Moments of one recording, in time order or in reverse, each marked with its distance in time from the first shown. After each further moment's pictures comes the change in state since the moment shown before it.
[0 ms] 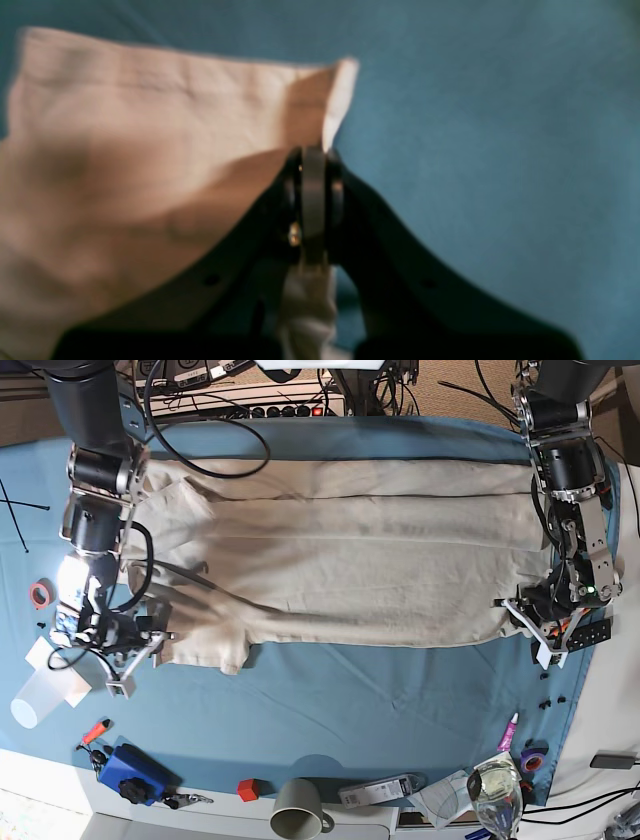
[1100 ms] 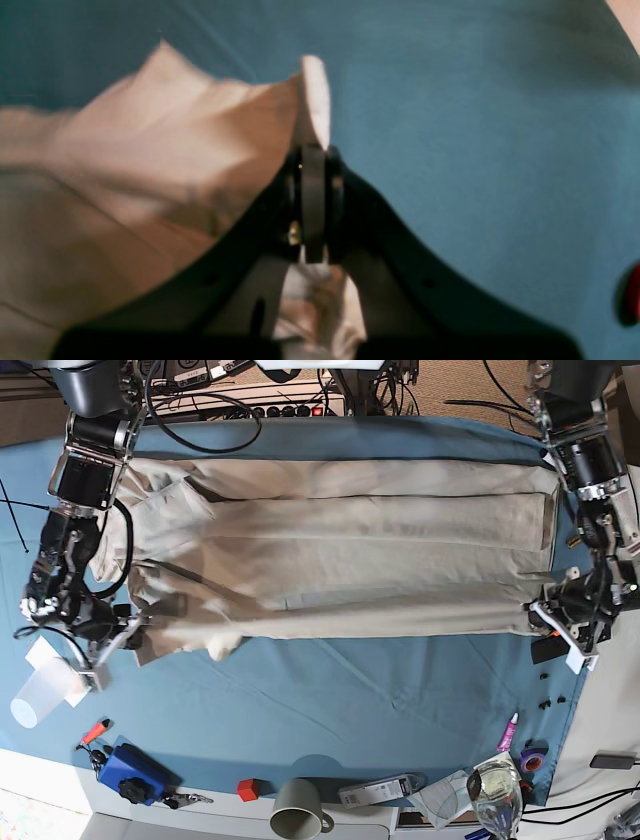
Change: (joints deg) left arm 1.3 -4.5 -5.3 7.5 -12.8 1.5 13.8; right arm -11.4 2.0 6.3 24.3 9.5 -1.3 -8.8
